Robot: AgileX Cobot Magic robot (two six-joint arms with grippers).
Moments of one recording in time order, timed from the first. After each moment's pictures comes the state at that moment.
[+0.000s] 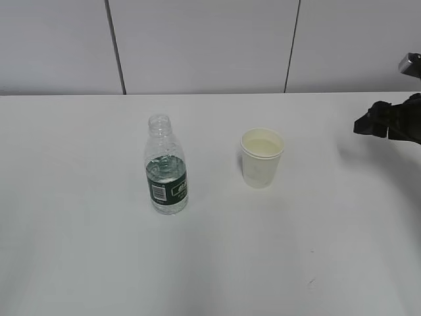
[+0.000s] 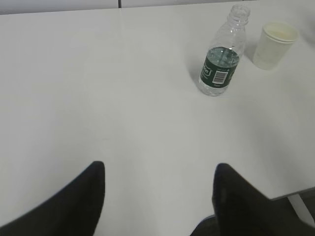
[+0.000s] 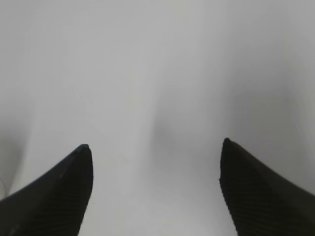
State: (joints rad) left arm -0.12 0.01 -0.53 -0.12 1.11 0.06; right arm -0.22 1.89 -1.10 -1.84 -0.33 1.84
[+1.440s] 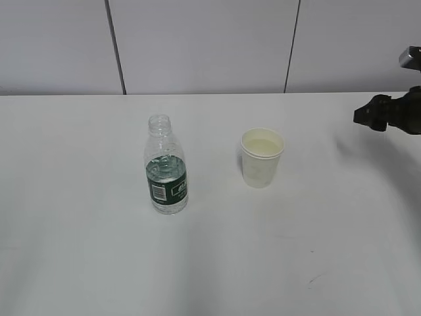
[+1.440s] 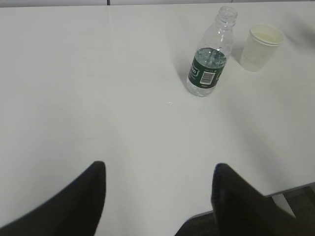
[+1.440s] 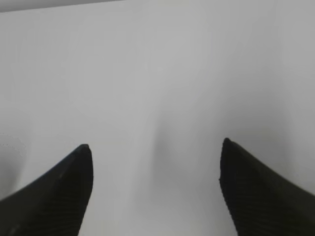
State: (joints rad) left arm -0.12 0.01 -0.53 -0.16 1.11 0.05; right arm -0.21 1.88 -1.06 -1.43 -0.32 1.34
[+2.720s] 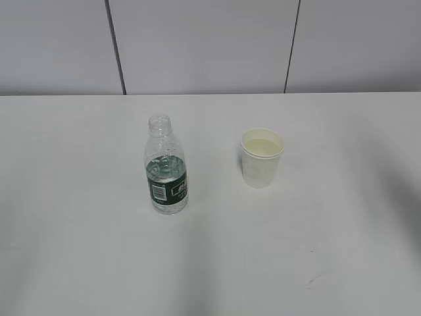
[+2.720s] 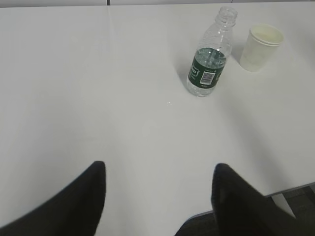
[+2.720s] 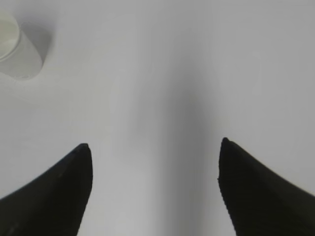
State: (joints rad) left arm -0.12 0.01 -0.53 -0.16 1.11 0.05; right arm -0.04 1.11 -0.91 0.00 0.78 -0.11
